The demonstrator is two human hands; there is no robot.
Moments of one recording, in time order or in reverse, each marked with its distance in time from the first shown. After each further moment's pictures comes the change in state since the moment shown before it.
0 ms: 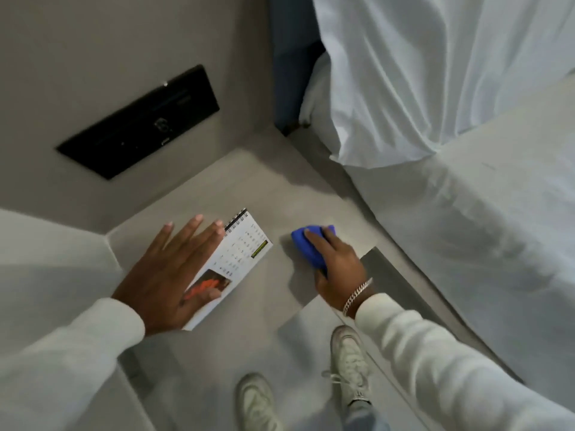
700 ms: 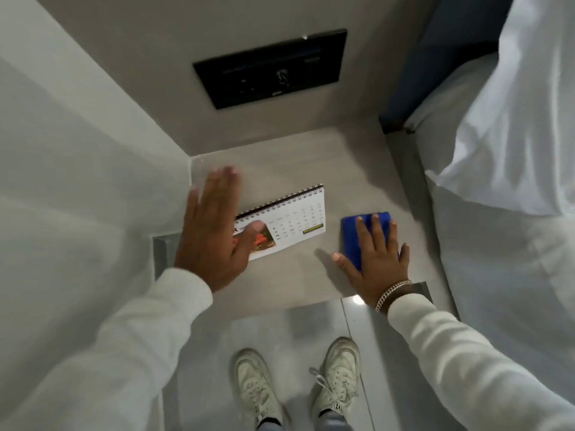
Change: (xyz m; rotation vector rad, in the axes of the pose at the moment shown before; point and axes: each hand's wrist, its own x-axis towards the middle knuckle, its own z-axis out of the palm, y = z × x) left_hand -0.021 0.070 0.005 -0.257 0.422 -0.779; right_hand 0.038 0.022 0.014 -0.385 -0.218 -0.166
